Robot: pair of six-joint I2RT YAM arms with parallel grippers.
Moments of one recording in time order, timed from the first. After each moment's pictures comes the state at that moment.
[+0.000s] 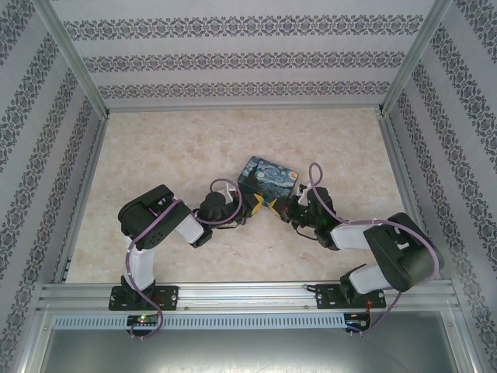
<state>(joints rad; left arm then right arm) -0.71 1.96 0.57 1.19 0.29 -1.60 0.44 1.44 0.30 0.67 -0.49 1.31</state>
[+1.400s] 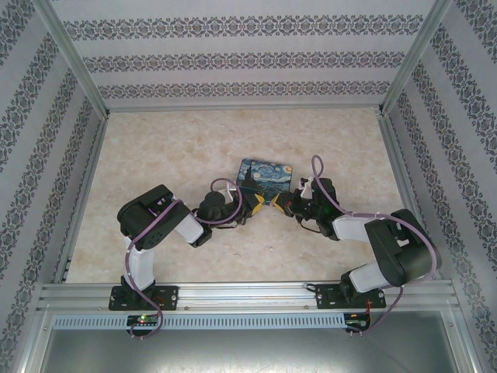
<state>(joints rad) -0.71 1.95 0.57 1.19 0.32 -1.59 0.35 1.47 0.38 0.54 -0.61 1.19</state>
